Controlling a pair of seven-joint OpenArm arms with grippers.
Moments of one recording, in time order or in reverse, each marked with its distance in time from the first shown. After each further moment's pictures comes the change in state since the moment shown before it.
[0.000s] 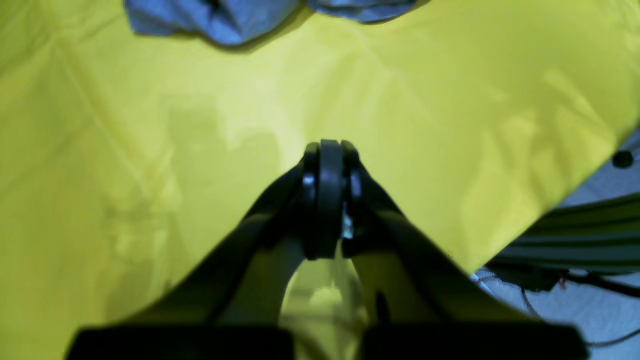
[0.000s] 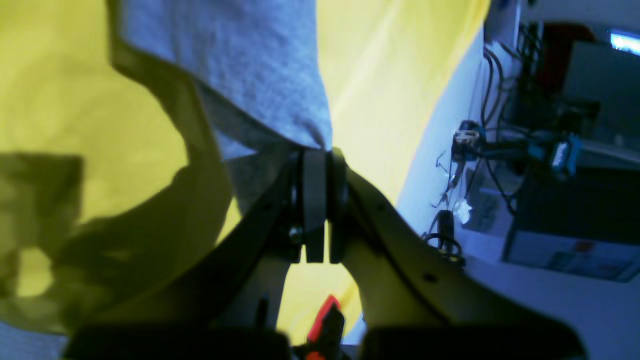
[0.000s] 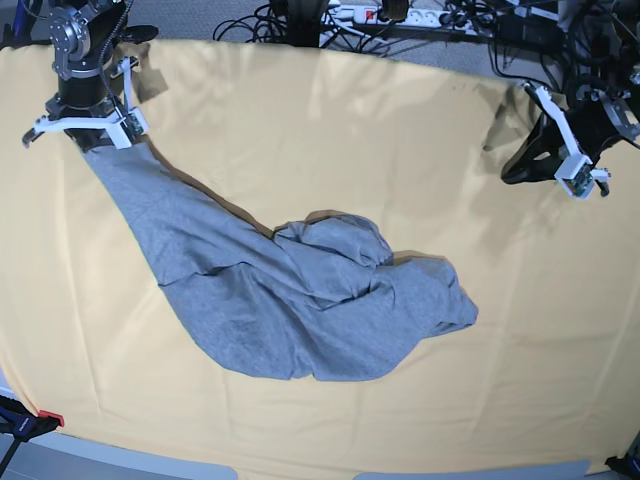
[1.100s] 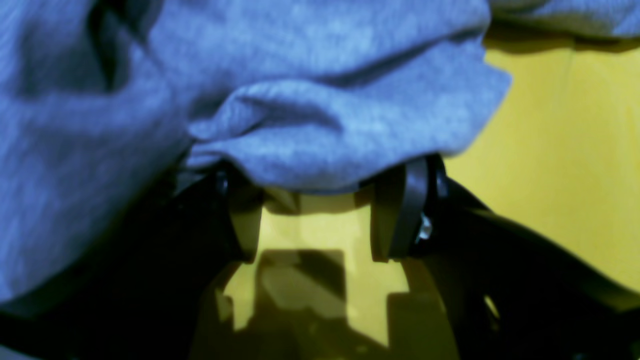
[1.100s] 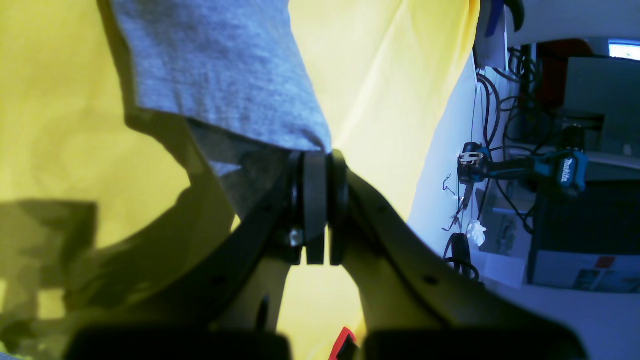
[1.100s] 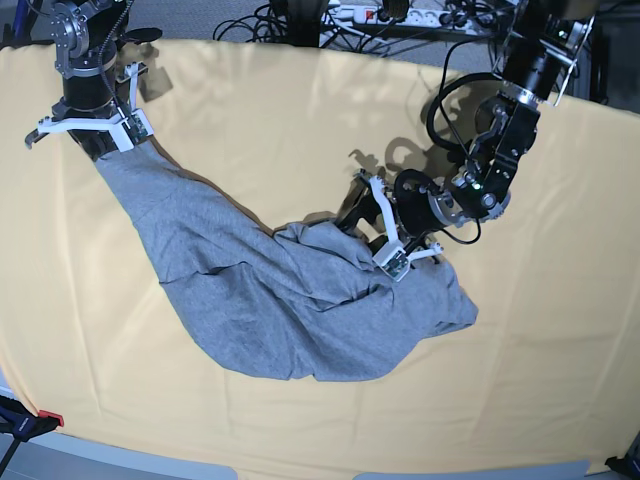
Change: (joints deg) left arm -42.8 18.2 50.5 -31.3 21.0 16.0 -6.6; right arm -0.2 -0.1 -0.1 0.0 1.1 -4.0 5.5
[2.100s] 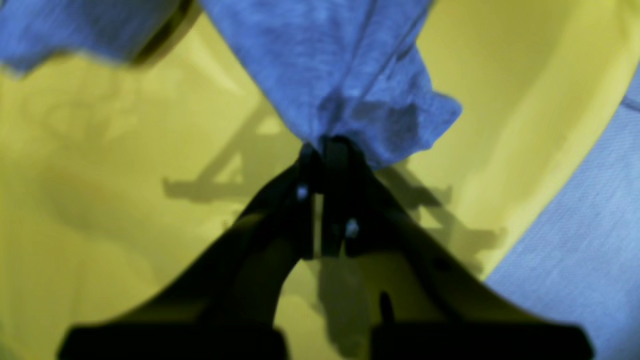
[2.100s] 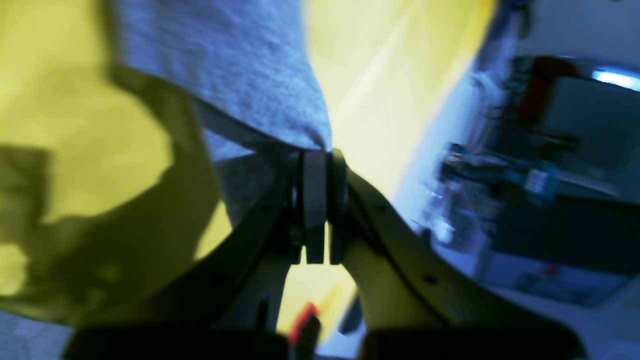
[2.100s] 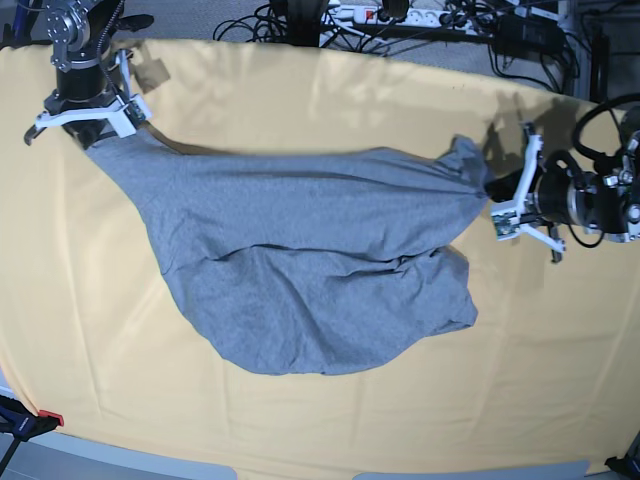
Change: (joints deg) left arm -1.7 -39.3 0.2 22.4 -19.5 -16.3 26.8; right arm -4.0 3.9 0.6 0.0 -5.2 2.3 -3.6
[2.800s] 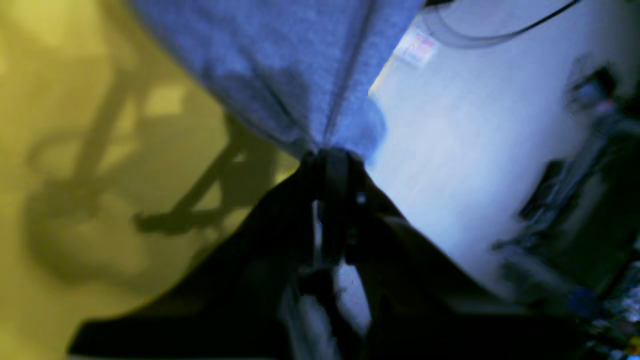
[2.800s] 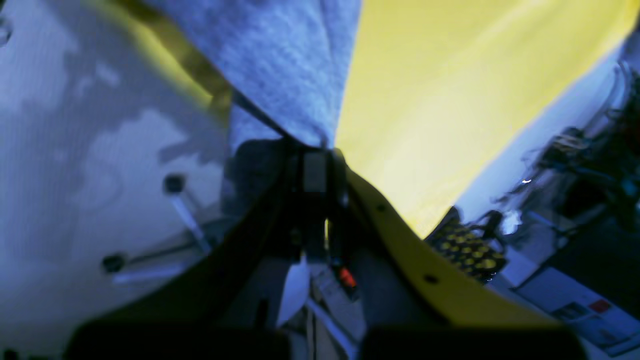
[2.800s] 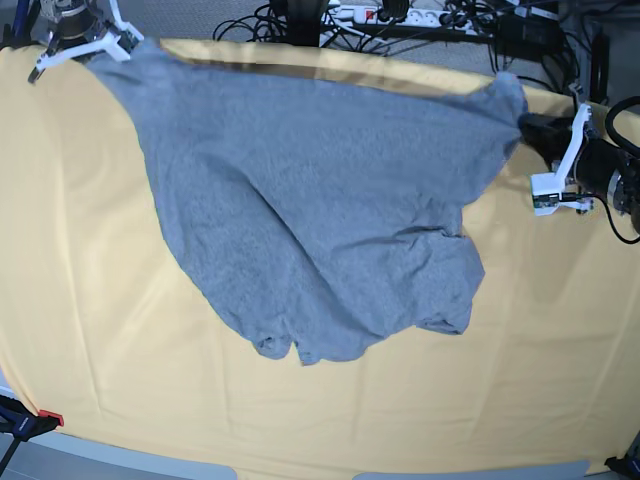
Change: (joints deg) left arm 0.0 -8.7 0.2 0.4 -40.2 -0.2 26.0; right arm -18.0 2.3 7.0 0.3 8.5 10.8 -0.3
